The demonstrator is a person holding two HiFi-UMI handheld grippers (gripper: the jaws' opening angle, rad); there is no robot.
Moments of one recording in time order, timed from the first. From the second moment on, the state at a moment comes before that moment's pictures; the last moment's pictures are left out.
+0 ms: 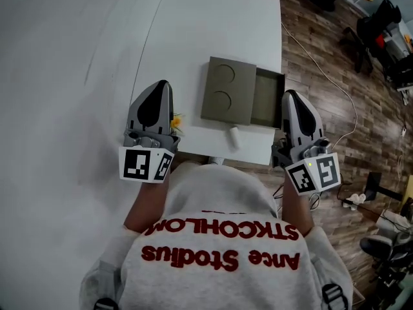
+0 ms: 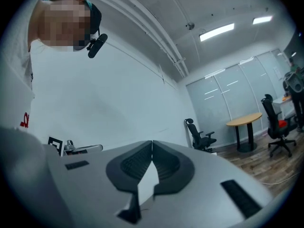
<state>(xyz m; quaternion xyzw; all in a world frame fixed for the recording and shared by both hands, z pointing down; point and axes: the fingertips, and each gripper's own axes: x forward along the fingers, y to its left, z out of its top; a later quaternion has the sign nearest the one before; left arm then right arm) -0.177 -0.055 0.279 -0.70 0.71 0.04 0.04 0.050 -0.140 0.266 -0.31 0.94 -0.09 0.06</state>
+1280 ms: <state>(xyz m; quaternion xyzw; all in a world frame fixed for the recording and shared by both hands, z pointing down) -0.177 -0.109 0.340 -0.77 0.64 0.02 -0.03 0.024 -0.150 0.330 -0.38 0.91 -0.14 -0.03</state>
